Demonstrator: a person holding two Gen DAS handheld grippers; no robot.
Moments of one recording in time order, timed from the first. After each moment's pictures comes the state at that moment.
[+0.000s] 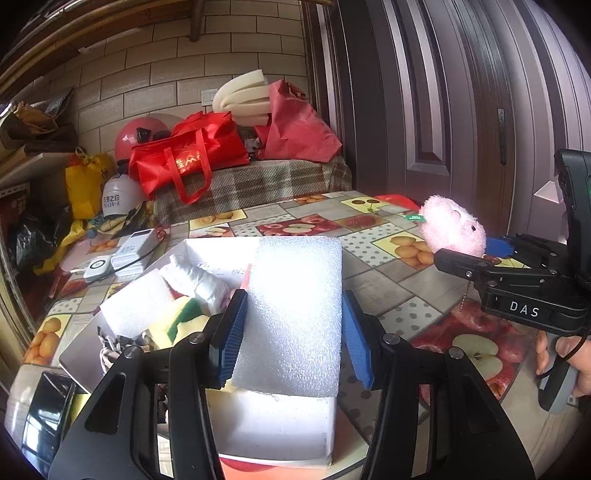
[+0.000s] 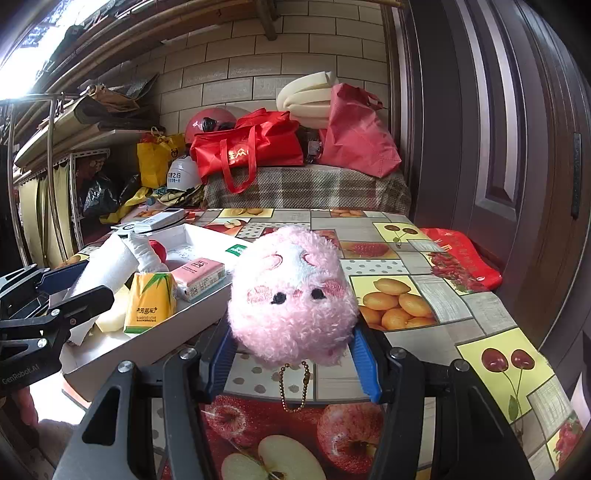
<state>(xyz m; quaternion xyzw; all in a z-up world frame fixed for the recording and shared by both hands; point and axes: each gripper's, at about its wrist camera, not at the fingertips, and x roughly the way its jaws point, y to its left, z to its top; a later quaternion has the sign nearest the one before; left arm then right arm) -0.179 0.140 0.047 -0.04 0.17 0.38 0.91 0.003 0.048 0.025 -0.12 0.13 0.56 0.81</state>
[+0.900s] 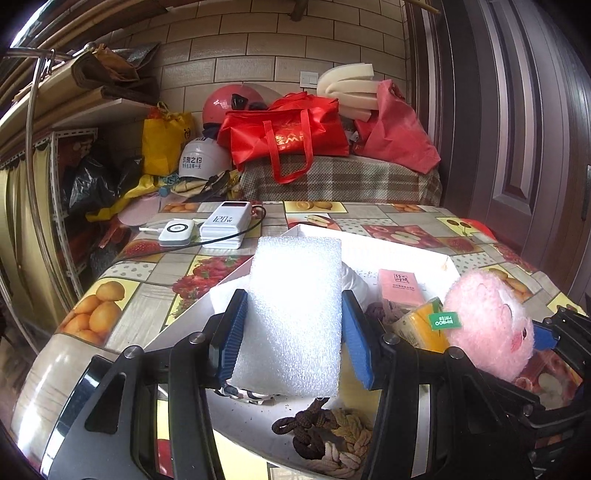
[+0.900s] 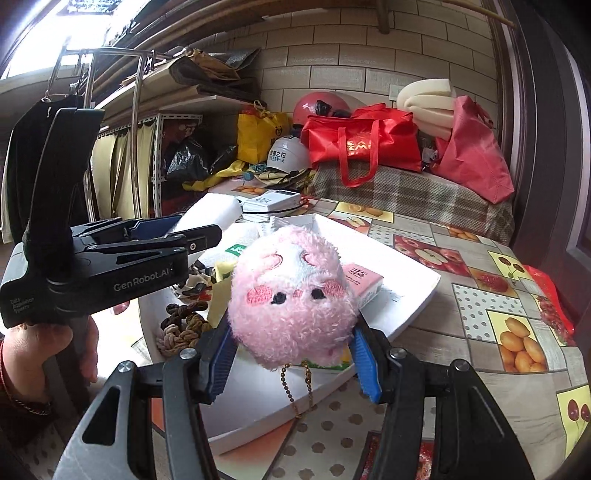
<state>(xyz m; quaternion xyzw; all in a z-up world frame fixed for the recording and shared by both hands) -0.245 0.231 0.040 -0.12 0.15 0.49 0.85 -0.109 0.124 0.018 -0.19 0.10 0.68 0.70</state>
